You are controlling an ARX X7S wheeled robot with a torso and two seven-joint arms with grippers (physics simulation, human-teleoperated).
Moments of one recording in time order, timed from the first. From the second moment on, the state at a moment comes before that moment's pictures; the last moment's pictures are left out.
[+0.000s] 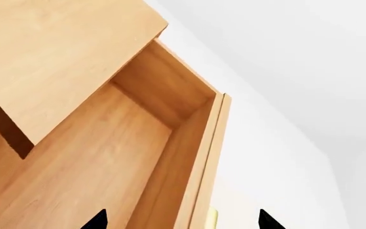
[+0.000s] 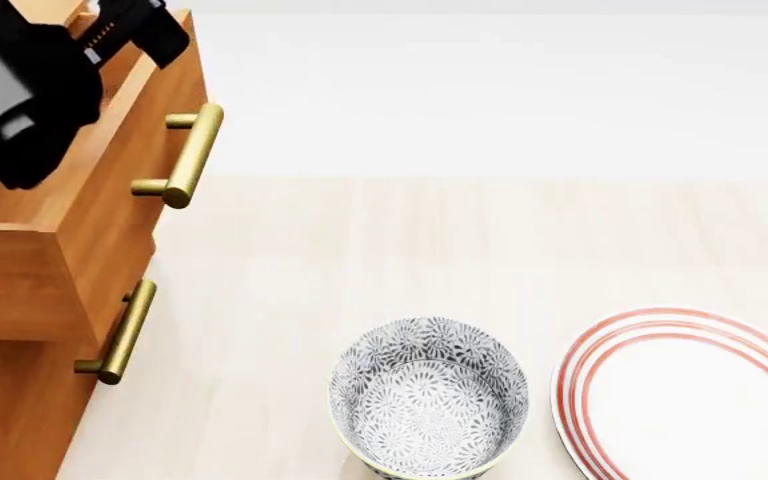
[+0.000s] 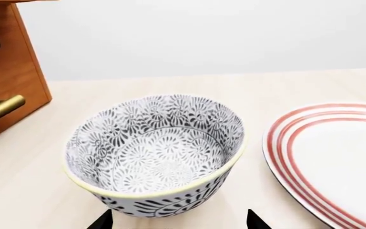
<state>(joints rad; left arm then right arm) -1.64 -0.06 -0.30 -1.31 -0.52 -0.65 -0.45 0.08 0.31 -0.43 0.10 0.43 -0.04 0.25</state>
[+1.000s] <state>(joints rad) -1.63 -0.02 0.13 -1.30 -0.92 -0.74 -0.49 0.08 0.32 -0.44 0.09 0.44 -0.04 0.26</state>
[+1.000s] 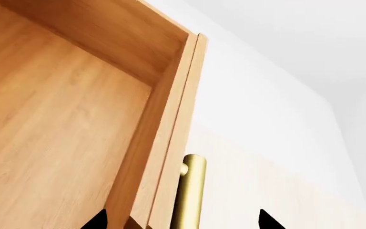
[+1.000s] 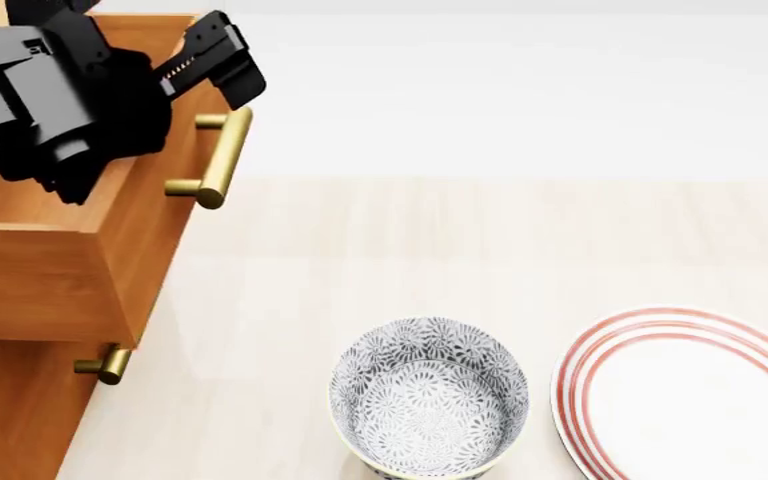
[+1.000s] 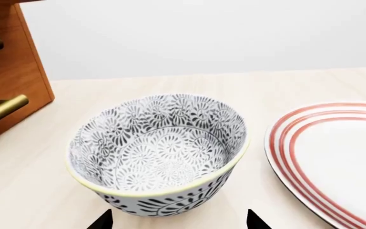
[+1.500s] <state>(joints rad) -1.61 -0.02 0.48 -1.21 -1.34 -0.74 -0.54 0.08 0.33 -0.45 0.09 0.45 -0.04 0.25</state>
